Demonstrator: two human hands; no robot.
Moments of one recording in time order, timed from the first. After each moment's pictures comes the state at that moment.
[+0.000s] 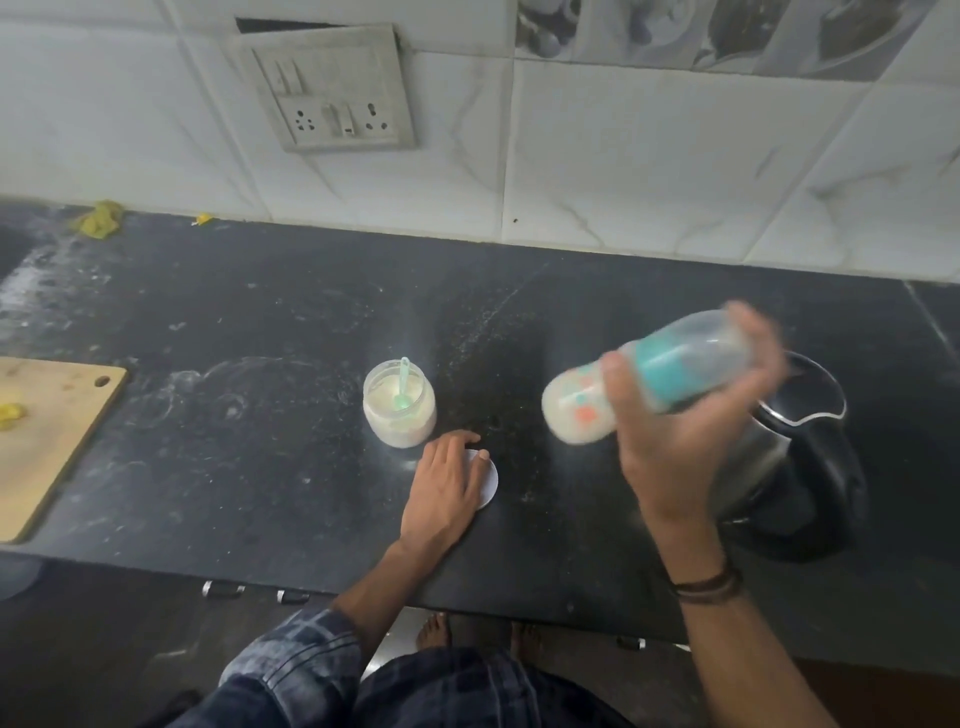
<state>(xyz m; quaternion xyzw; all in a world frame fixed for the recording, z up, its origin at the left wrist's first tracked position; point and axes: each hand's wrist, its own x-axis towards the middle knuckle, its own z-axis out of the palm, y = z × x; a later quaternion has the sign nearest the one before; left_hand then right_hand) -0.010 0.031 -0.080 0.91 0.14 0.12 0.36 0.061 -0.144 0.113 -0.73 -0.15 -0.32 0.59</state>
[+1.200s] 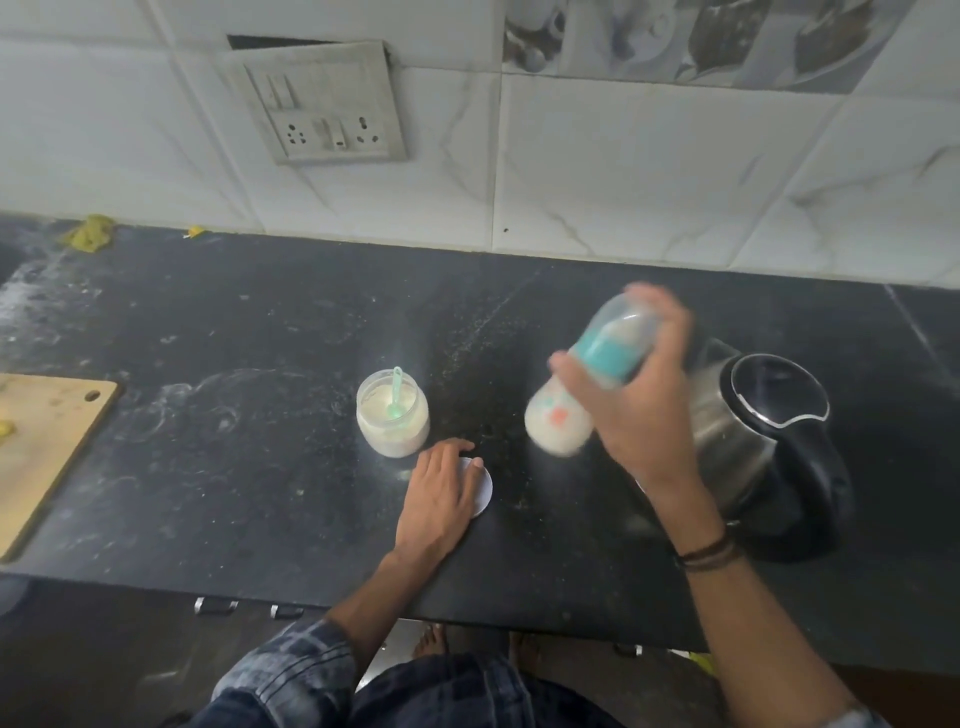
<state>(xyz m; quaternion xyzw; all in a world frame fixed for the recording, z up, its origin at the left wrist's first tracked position) -0.010 0.033 -0.082 0.92 0.13 0.13 0.36 0.079 -0.144 0.121 -0.78 -0.20 -0.18 0.56</state>
